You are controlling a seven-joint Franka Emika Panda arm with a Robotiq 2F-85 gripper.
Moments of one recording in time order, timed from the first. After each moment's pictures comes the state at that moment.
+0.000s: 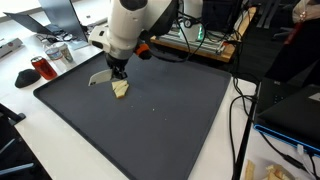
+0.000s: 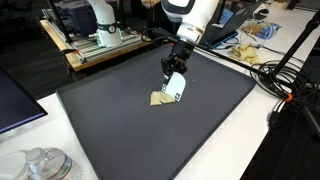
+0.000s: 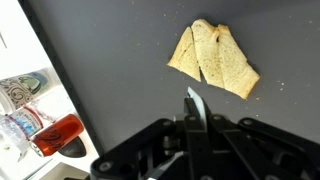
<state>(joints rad) 0.31 0.56 -0.26 -1.85 -0.62 2.30 0.79</state>
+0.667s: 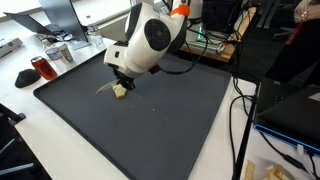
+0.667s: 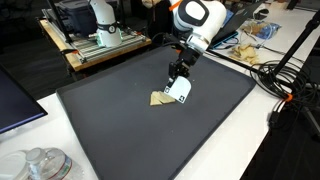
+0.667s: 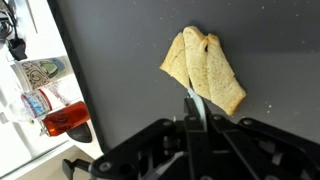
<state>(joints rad) 0.33 0.69 -0.19 -1.73 -0.77 2.13 0.88</state>
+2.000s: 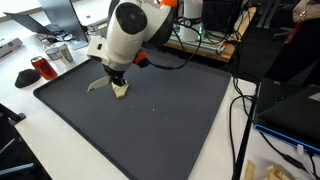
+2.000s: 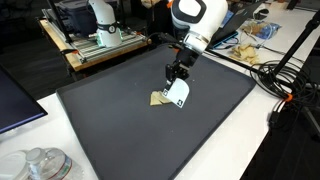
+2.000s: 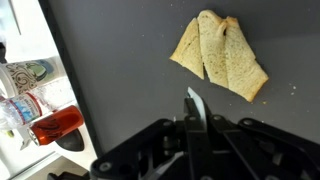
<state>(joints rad) 0.16 0.66 -0.09 -1.70 -0.74 2.15 0.78</state>
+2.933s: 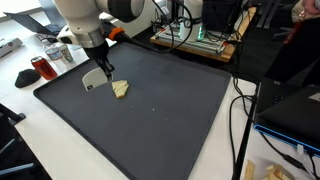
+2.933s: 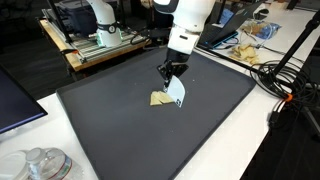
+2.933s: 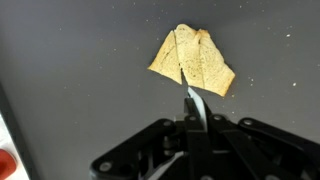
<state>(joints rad) 0.00 0.59 -0.07 -1.65 -0.20 2.16 0.27</state>
